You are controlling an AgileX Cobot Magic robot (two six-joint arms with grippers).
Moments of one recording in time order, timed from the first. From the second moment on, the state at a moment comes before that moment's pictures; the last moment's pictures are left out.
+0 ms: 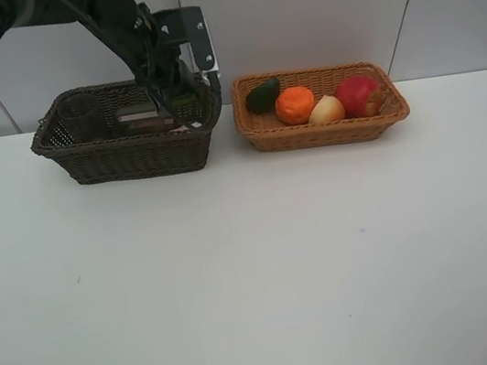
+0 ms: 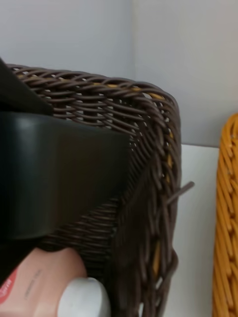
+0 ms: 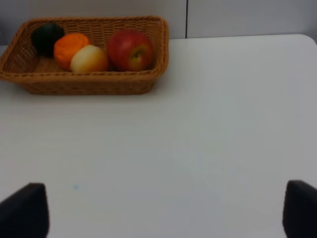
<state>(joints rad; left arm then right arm) -0.45 2.17 -1.72 0.10 0.56 0.92 -0.01 0.00 -0.52 -0.01 1.04 -0.03</state>
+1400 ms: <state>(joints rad) -0.44 2.17 -1.73 0.10 0.58 0.93 -0.01 0.00 -0.52 -0.01 1.04 -0.03</state>
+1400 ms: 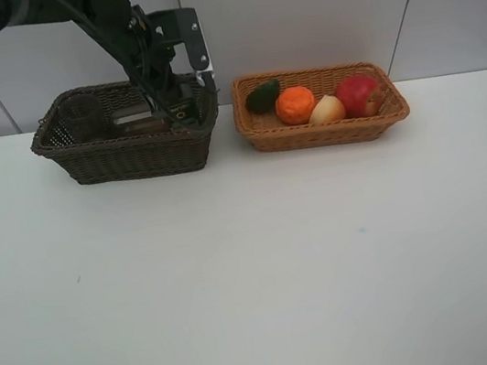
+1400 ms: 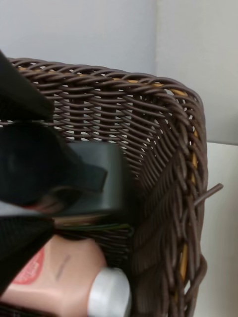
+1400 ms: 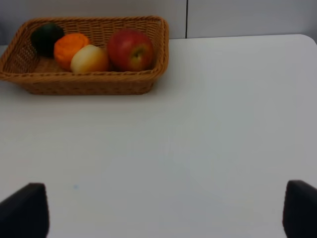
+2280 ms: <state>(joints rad) -0.44 2.17 -1.73 0.03 0.58 1.00 -0.01 0.00 -0.52 -0.01 1.04 -0.03</state>
